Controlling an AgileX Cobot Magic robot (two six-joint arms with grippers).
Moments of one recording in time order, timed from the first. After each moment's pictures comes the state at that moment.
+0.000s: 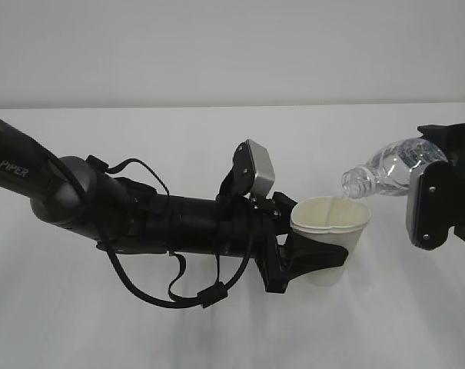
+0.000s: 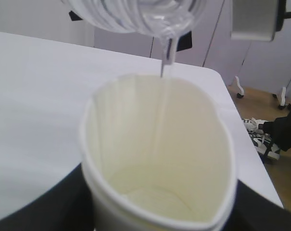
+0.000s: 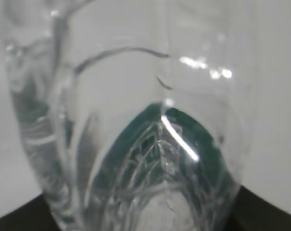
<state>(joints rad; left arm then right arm) -0.63 2.23 -1.13 1.05 -1.06 -0.64 0.15 1.45 -0.44 -0.01 -0.61 -1.64</state>
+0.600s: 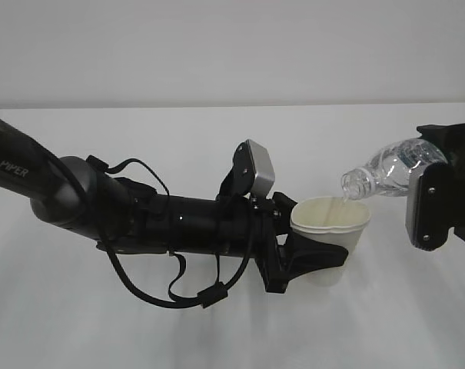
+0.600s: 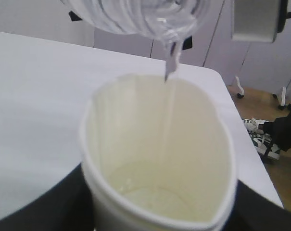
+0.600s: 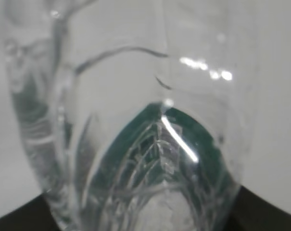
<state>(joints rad) -0.63 2.23 -1.13 1.05 -1.06 -0.64 0.15 1.45 -0.44 -0.02 -0.61 -1.65</state>
